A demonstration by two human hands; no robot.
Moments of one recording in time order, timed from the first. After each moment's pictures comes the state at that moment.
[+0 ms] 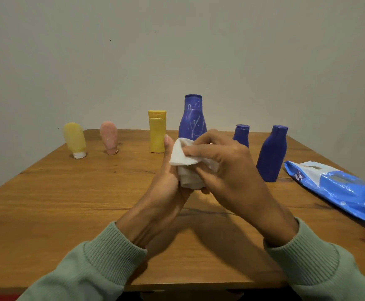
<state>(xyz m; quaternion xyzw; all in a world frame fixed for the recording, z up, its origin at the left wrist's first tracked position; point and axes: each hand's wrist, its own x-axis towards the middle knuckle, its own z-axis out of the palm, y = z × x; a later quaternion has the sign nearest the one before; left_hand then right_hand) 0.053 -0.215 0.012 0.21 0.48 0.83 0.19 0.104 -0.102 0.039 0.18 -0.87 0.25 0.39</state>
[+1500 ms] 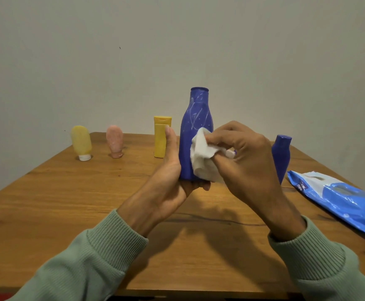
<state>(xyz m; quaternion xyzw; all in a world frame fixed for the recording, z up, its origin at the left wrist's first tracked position) 0.044 -0.217 0.036 0.21 0.49 0.82 0.22 0.095 -0.092 0.057 0.14 -0.84 0.30 0.44</state>
